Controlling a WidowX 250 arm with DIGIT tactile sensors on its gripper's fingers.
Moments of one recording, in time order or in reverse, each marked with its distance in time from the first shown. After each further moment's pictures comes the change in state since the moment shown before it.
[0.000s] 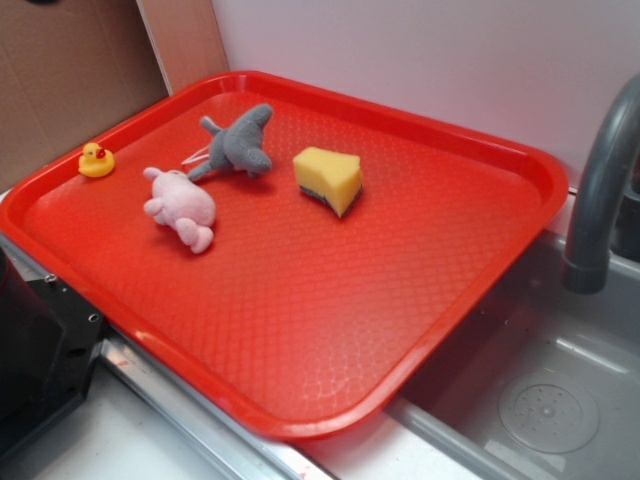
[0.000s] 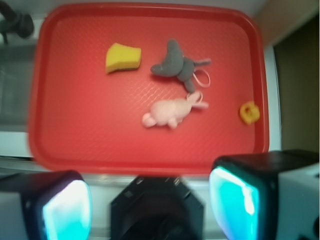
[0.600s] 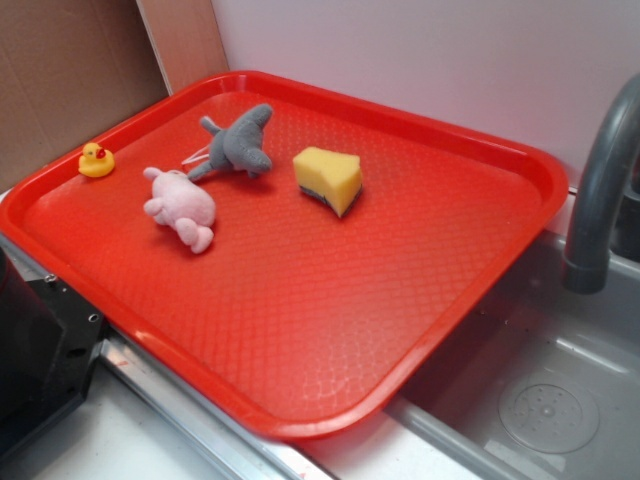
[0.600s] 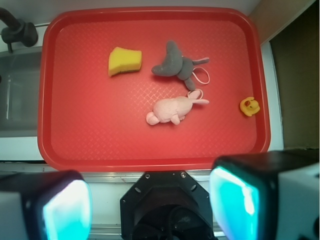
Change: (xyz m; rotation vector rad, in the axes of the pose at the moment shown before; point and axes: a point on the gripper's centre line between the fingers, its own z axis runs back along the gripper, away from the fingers) arm -0.026 -0.011 0.039 -0.067 -0.064 0.144
